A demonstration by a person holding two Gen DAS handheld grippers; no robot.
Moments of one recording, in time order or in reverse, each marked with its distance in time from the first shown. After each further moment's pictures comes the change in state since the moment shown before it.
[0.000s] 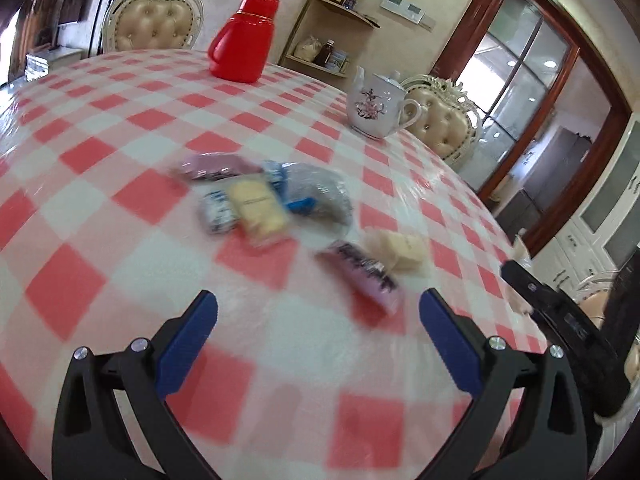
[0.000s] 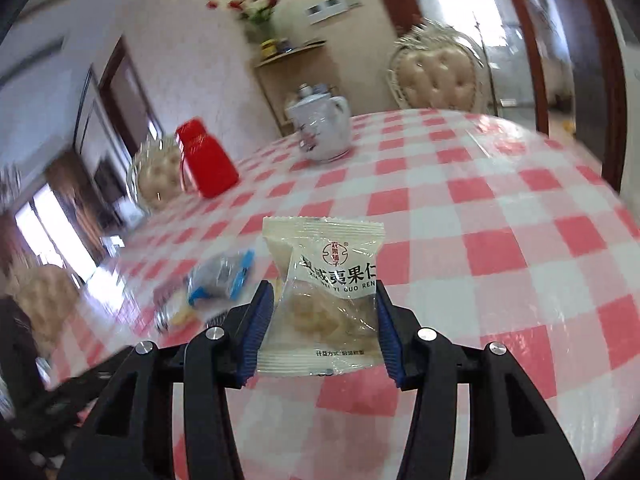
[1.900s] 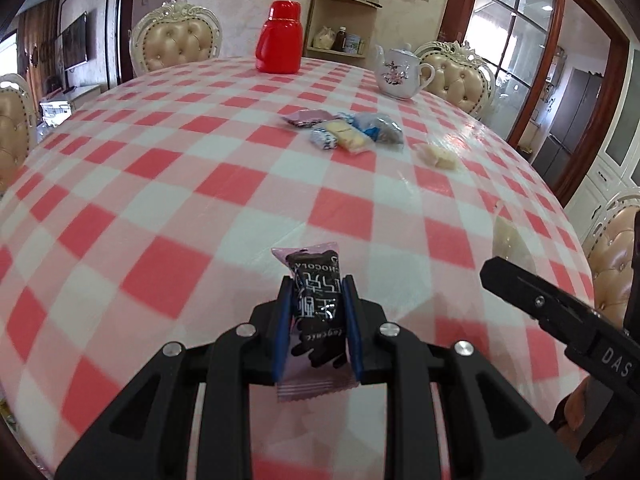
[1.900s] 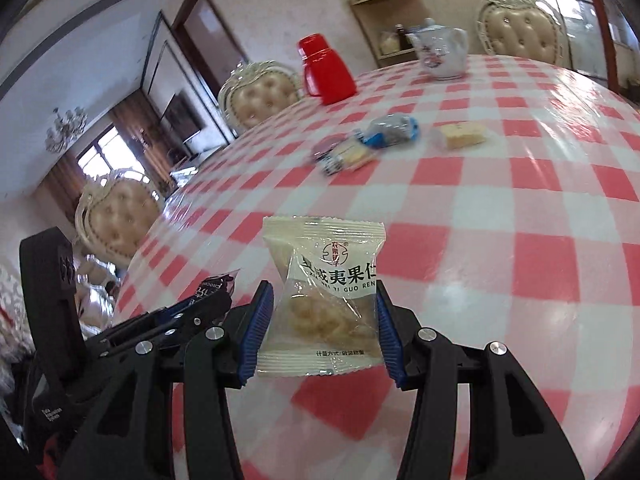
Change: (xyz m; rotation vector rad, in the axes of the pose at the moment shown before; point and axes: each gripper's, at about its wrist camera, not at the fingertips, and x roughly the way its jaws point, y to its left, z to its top) left arm -0.140 0.063 -0.099 0.159 0.040 0.160; right arm -0.091 0.137 -0.144 -0.159 0.230 0.254
